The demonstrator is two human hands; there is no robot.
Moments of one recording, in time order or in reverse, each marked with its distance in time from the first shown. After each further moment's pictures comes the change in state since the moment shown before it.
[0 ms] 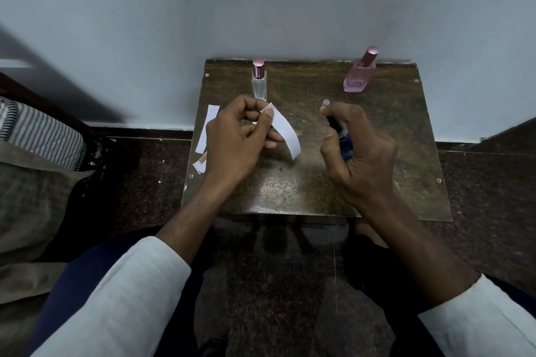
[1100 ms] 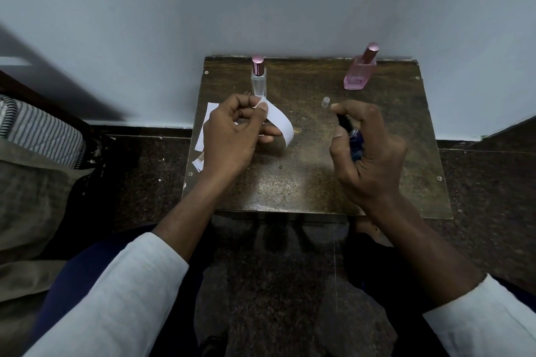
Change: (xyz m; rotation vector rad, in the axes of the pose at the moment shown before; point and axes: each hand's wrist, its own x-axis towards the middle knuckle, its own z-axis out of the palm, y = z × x) left_hand 0.004 0.002 -0.002 -0.100 0.034 -0.143; right_hand -0.006 0.008 -0.004 0.038 0.060 -0.017
